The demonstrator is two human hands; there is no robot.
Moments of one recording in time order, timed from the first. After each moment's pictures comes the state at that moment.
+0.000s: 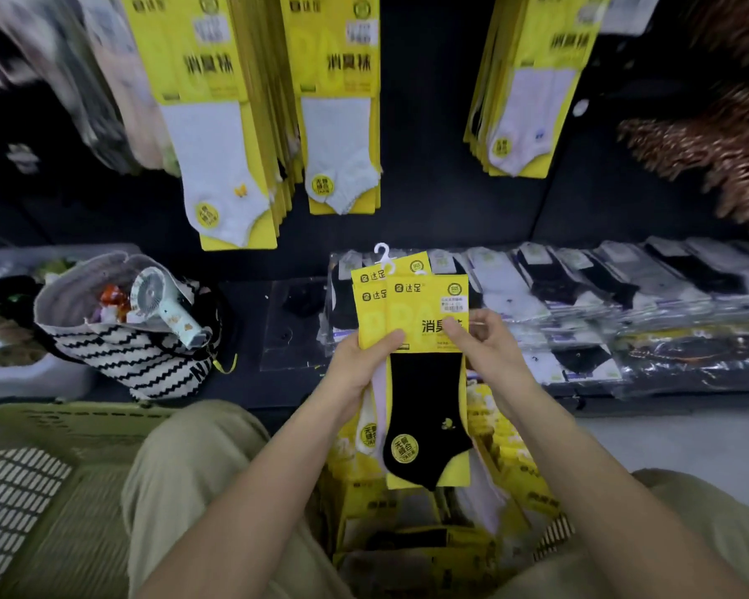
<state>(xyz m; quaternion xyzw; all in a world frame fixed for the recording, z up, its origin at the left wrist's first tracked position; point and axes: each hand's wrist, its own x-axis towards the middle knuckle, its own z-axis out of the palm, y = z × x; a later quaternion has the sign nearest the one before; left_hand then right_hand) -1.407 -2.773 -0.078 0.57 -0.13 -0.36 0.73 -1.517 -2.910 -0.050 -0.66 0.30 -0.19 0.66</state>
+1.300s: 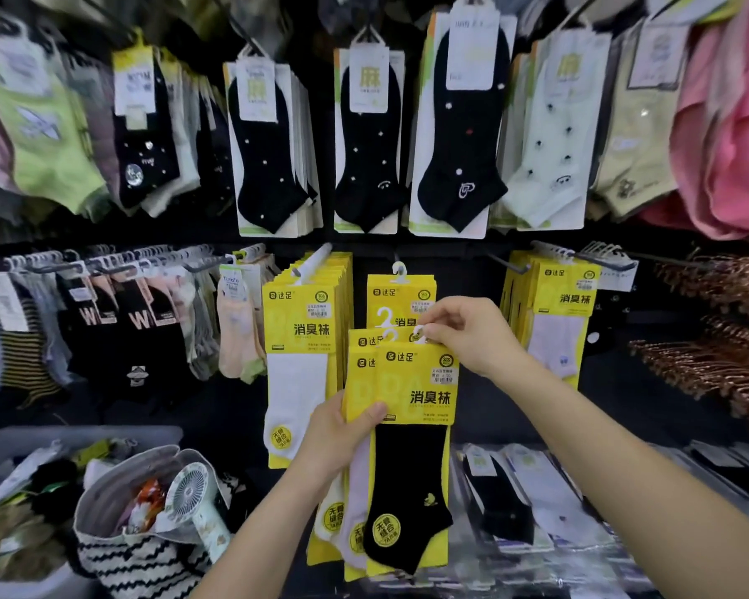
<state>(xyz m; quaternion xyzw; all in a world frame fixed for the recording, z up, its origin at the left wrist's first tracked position) -1.301 -2.739 0.093 0.66 -0.31 -0.11 0.68 -1.375 -2.914 0.195 -0.86 0.06 -0.31 0.40</state>
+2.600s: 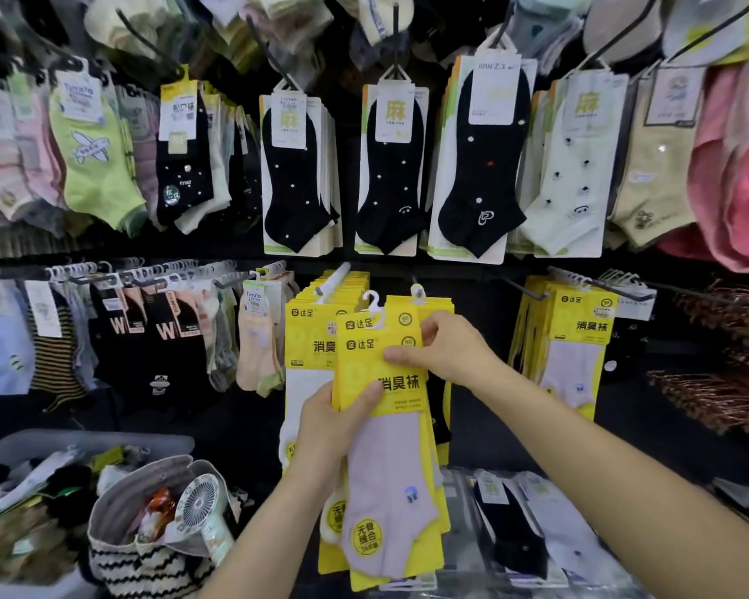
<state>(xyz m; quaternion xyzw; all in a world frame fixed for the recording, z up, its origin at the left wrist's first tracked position) -1.305 -2.728 0.128 0.61 -0.21 -0.06 0.76 -1.353 -2.881 0.215 -0.90 0.13 -0.23 0.35</state>
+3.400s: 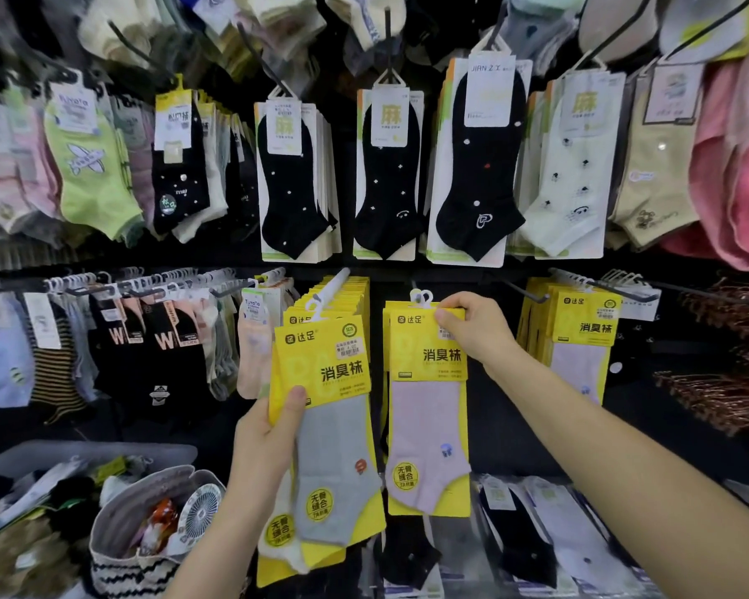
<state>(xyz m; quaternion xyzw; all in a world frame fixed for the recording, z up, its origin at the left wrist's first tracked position) -1.281 -2.679 0.121 0.65 -0.20 0.09 0.72 -1.324 -2.933 0.215 -0.82 0.16 -0.34 0.43</state>
